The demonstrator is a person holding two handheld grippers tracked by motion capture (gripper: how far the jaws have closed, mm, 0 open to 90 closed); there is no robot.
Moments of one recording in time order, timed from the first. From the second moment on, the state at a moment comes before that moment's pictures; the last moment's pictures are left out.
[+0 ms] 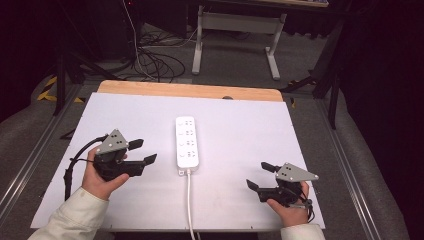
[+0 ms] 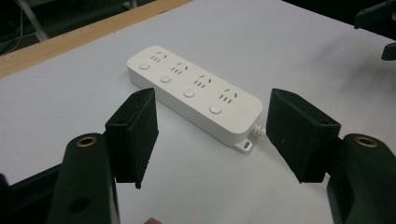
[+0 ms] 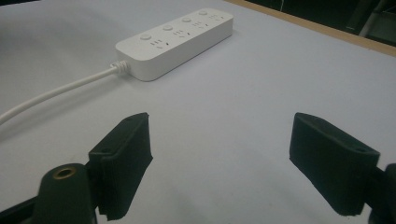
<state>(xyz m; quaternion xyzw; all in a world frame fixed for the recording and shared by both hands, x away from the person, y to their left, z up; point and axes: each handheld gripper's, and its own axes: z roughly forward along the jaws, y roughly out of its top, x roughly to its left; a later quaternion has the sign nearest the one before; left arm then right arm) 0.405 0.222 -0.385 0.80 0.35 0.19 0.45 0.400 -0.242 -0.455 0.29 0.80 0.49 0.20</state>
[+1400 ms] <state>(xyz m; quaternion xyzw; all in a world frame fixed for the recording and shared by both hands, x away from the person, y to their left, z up) 0.471 0.149 -0.384 0.82 0.33 0.16 0.44 0.400 -0.244 -0.456 0.28 0.80 0.49 0.20</state>
